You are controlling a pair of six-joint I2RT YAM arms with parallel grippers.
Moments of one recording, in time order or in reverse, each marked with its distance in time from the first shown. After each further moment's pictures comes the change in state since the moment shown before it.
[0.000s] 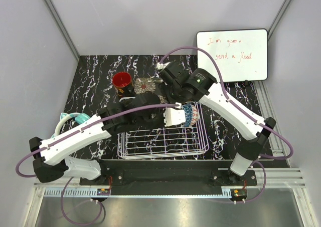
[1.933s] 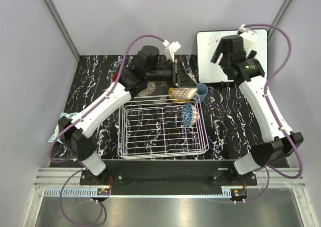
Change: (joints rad) left arm 0.382 0.364 0.324 0.468 0.625 -1.213; right arm -0.541 -0.193 -0.203 0.436 0.375 0.168
